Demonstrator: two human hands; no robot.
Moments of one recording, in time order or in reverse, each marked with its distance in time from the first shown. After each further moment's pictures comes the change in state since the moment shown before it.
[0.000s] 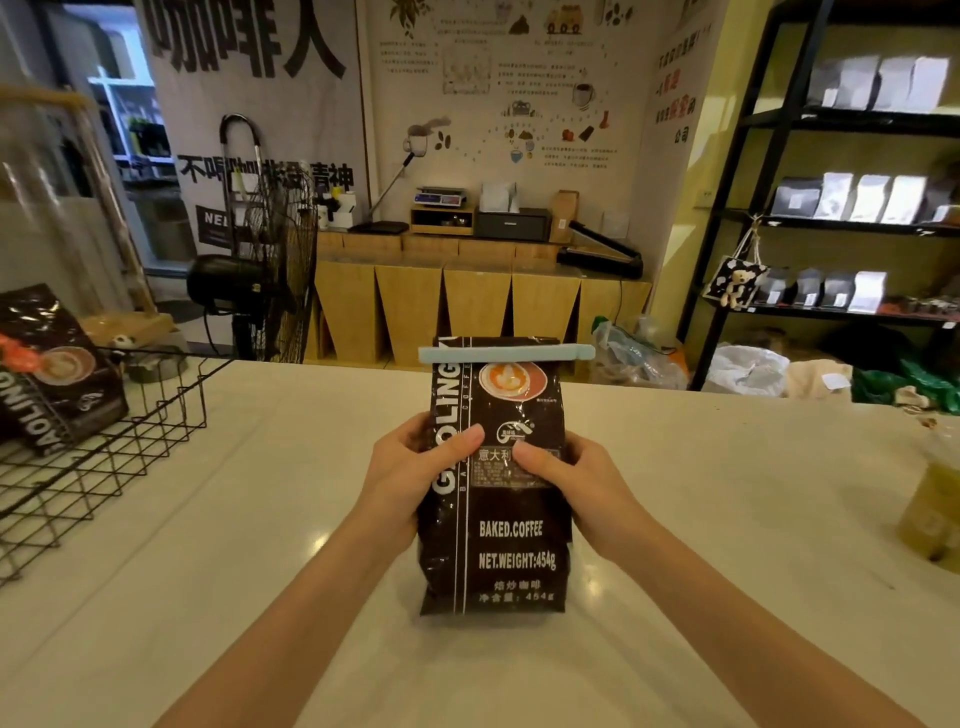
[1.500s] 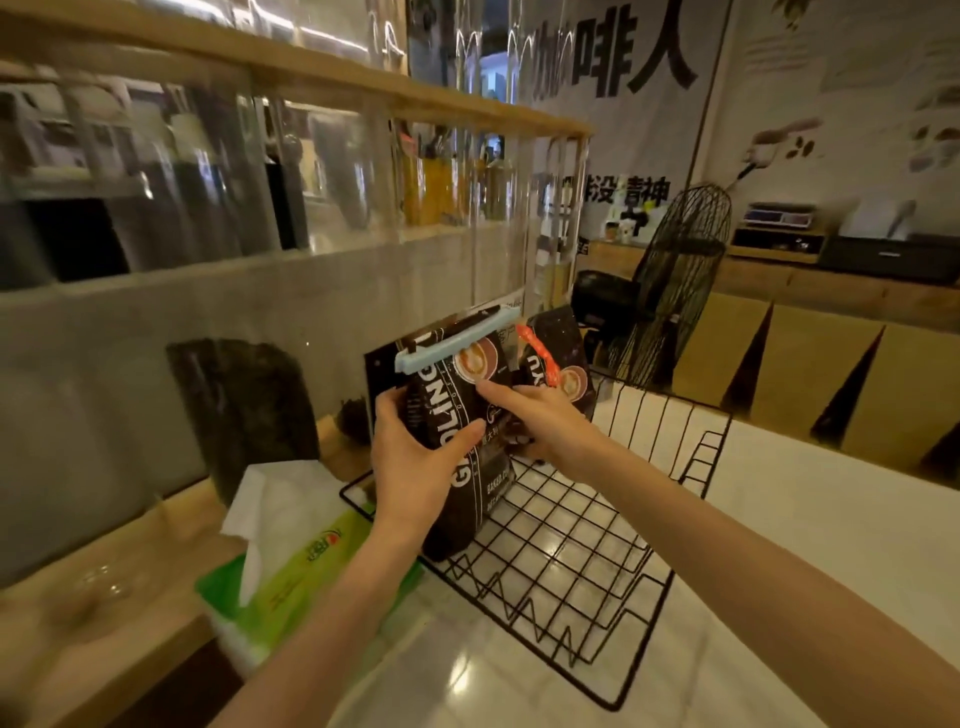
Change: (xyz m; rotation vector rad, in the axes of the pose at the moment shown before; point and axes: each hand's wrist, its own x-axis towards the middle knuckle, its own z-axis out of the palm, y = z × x) left_hand -0.054 0.123 -0.430 0.502 0.965 0.404; right_hand 0.150 0.001 0.510 -0.202 -0.677 0.120
